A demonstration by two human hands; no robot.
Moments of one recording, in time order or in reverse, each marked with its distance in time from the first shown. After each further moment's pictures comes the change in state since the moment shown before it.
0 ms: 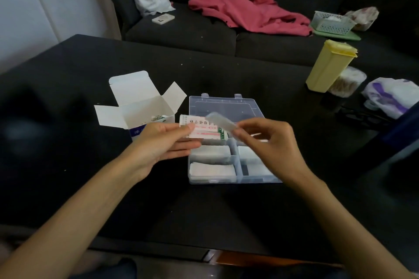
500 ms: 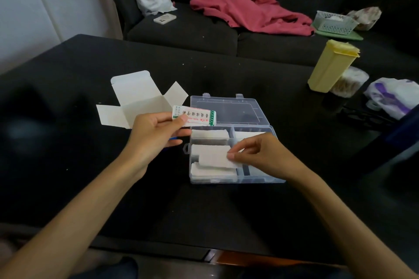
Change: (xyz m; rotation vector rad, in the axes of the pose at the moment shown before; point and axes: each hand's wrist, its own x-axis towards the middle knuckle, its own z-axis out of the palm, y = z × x) left_hand 0.002 0.002 0.000 0.107 0.253 0.187; right_hand 0.005 0.009 0.005 0.023 -0.368 0.430
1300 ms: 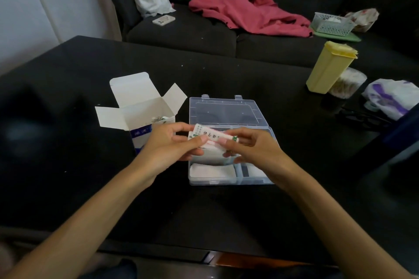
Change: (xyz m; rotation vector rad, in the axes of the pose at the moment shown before) left_hand -0.003 -0.009 0.012 0.108 -0.227 0.000; right_hand -0.005 -0.022 0.010 0.337 0.055 0.055
